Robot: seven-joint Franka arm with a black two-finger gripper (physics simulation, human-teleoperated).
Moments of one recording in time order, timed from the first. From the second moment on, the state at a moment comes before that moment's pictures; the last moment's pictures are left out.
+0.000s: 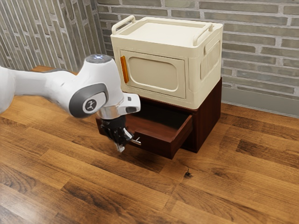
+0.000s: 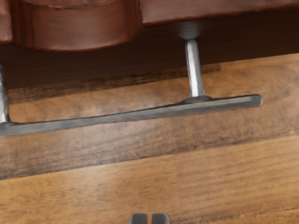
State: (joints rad) arm 0.06 -0.05 -0.31 -2.19 0.02 2.19 -0.09
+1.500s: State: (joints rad) arm 0.06 0.26 -0.25 -1.91 0.18 2.42 -0.08
